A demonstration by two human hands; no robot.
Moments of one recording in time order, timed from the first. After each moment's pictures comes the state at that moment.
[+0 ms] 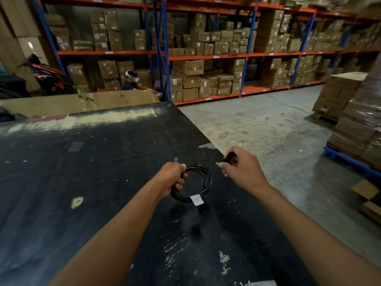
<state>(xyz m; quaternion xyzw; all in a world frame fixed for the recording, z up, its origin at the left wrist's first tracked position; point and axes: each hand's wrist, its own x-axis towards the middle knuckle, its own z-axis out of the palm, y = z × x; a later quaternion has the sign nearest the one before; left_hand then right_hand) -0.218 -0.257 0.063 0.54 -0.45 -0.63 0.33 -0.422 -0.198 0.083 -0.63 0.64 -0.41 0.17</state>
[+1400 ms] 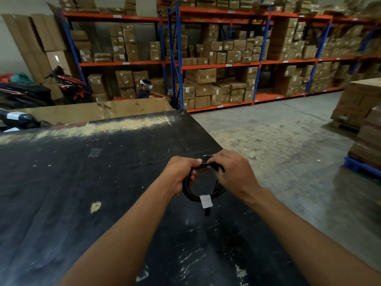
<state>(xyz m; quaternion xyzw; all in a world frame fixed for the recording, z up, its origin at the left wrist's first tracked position) -0.208 -0.254 0.108 0.52 -0.43 -0.62 0.40 -0.368 -0.213 0.101 -0.78 0.50 -0.36 -0.10</state>
